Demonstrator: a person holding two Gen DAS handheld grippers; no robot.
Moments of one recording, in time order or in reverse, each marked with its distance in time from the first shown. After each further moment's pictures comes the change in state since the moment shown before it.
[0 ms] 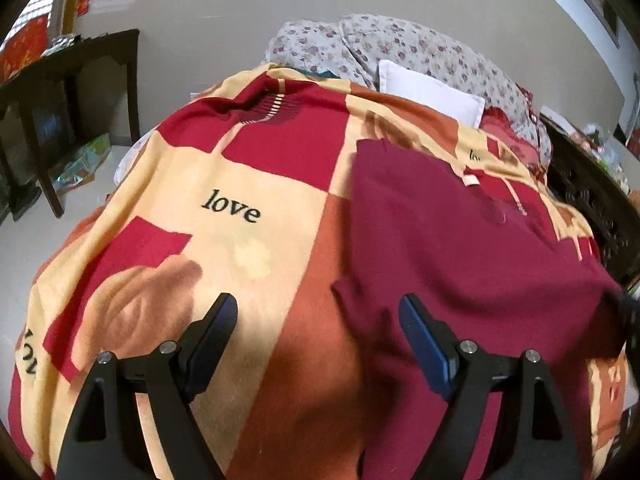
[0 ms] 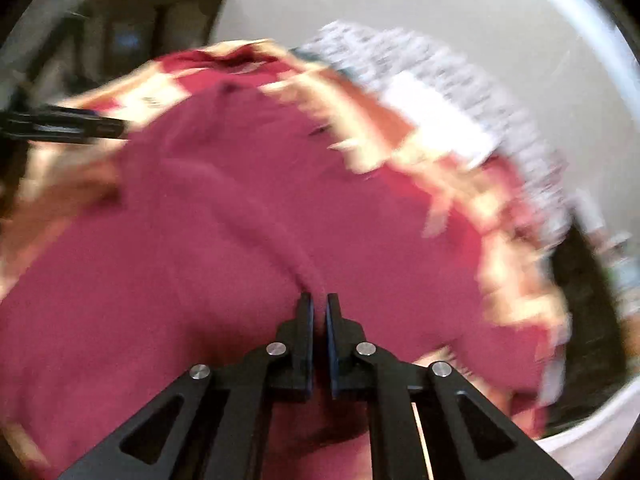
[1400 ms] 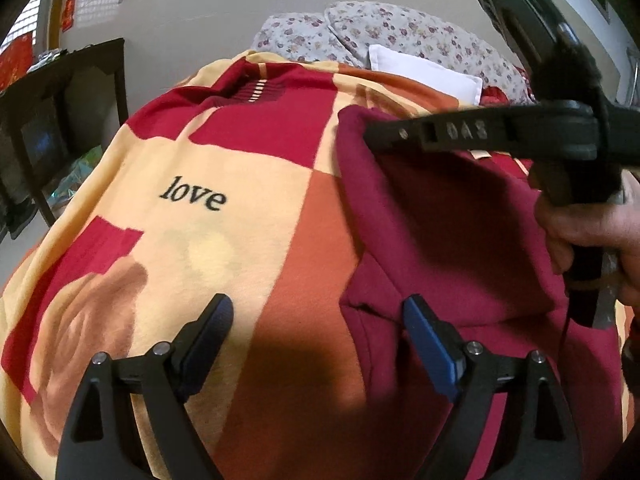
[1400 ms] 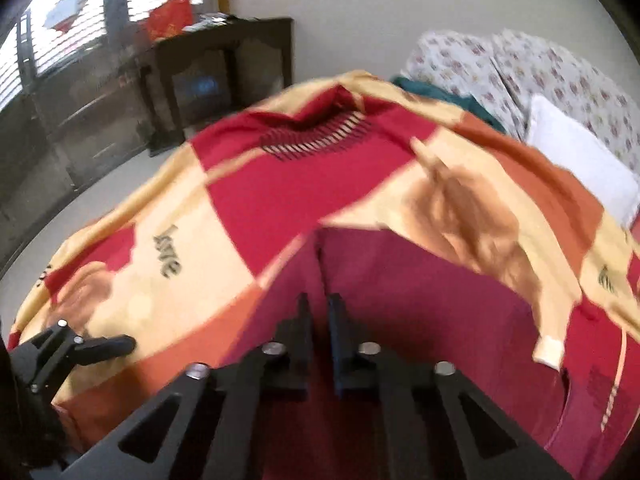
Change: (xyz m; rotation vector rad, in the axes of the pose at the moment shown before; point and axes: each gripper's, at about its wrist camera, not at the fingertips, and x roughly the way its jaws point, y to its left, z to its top) left arm 0.045 -0.013 -0.012 0.073 -0.004 0.020; right arm 0.154 0.069 0.192 0.086 -0.125 0.601
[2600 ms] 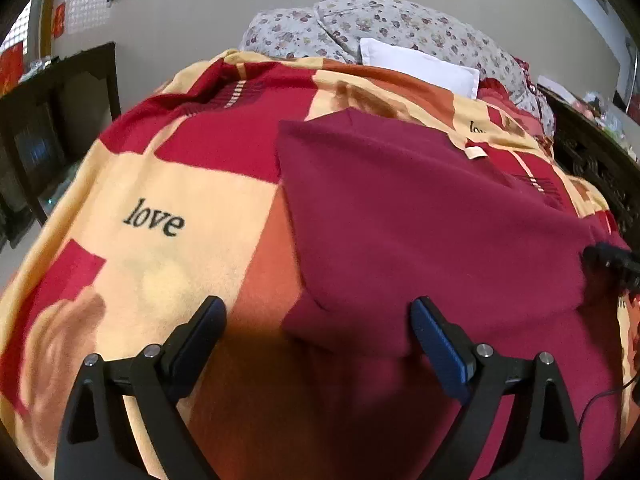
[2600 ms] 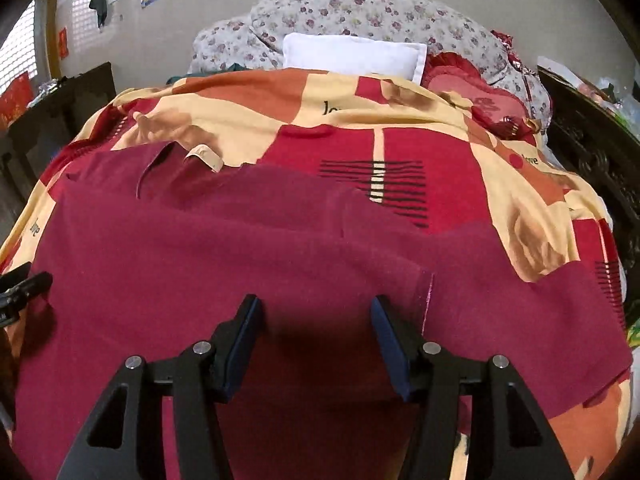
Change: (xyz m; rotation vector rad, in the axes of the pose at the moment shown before) left arm 0.016 -0.031 0.020 0.039 0.023 0.011; right arm -0.155 -0.136 -0.179 0.456 0.026 -0.456
